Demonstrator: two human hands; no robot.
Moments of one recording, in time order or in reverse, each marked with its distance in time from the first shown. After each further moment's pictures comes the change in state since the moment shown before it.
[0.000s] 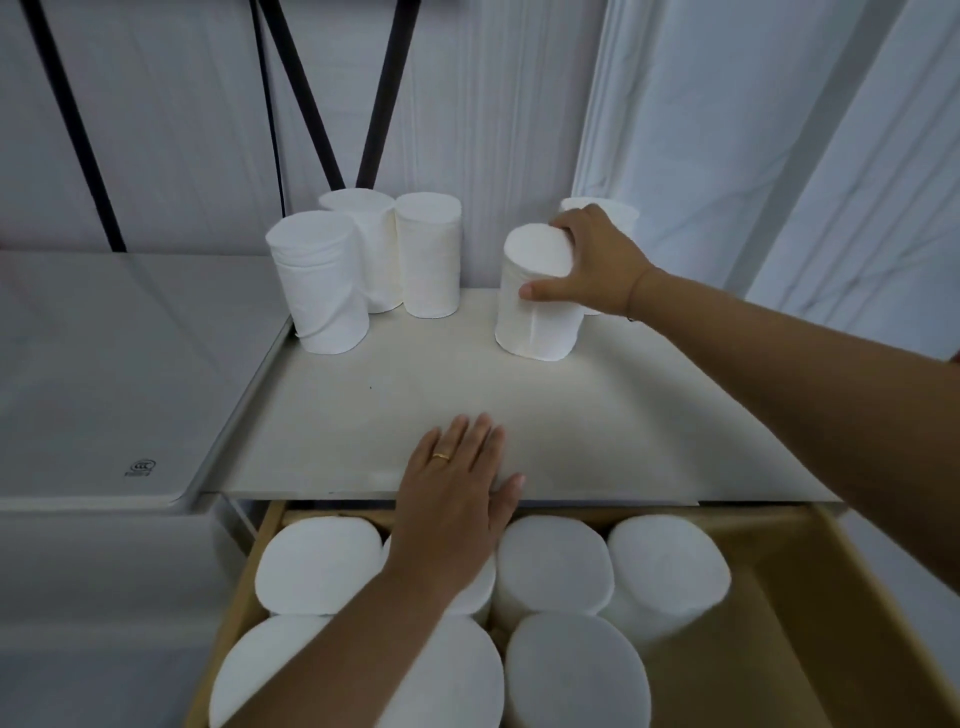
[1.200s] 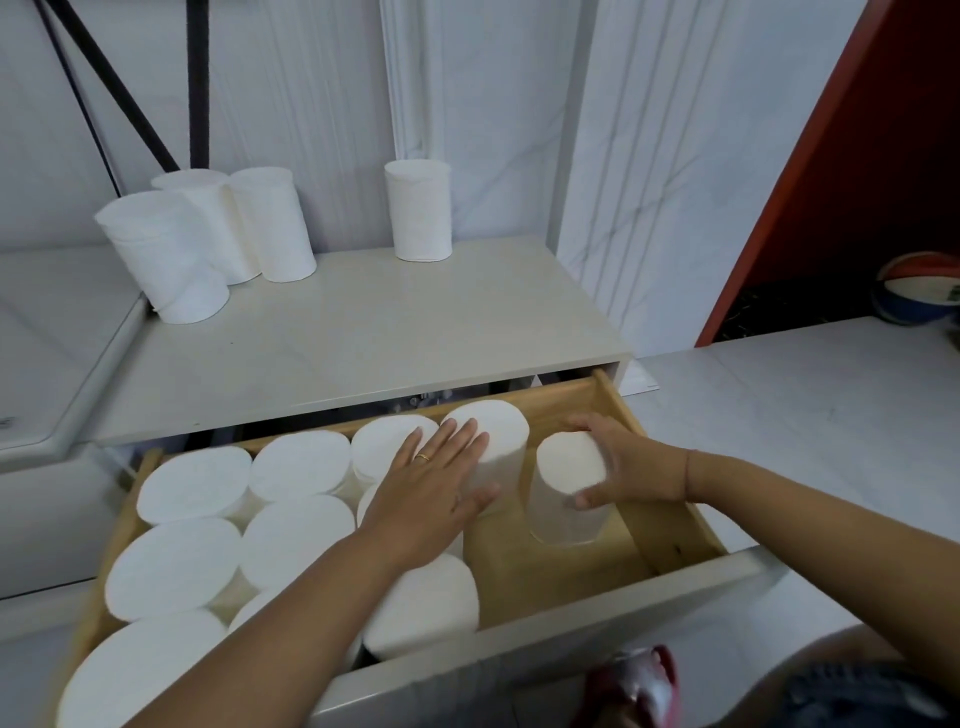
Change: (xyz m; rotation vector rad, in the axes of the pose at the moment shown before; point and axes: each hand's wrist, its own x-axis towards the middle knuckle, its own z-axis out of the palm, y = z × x) left_hand -0.061 0.111 0.023 -0.133 -0.342 0.279; right_hand -0.344 0.099 -0.019 0.216 -0.512 0.327
